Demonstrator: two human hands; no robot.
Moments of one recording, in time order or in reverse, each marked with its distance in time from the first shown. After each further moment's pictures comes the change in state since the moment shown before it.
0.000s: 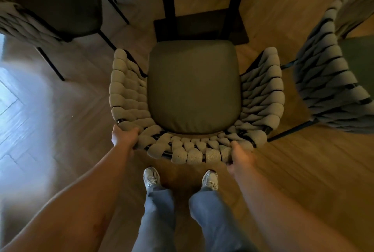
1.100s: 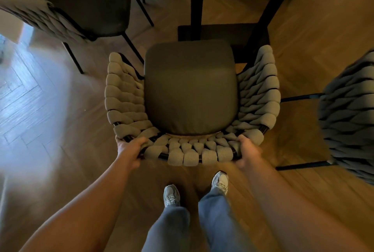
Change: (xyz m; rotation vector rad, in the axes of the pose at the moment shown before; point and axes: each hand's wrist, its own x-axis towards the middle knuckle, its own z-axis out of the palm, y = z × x) left_hand 0.012 0.028 0.000 -0.496 -0.069 -0.280; right_hand 0.015 -0.082 0.101 -0.213 -0.220 0.009
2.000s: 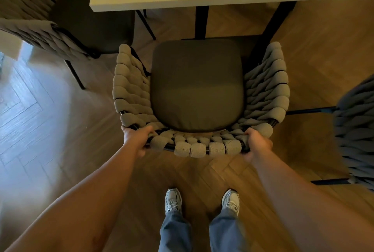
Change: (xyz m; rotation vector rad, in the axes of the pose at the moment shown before) left_hand 0.067 0.102 0.039 0.097 -0.095 0.040; right_hand 0.029 -0.048 0.089 -0.018 0.165 -0.147
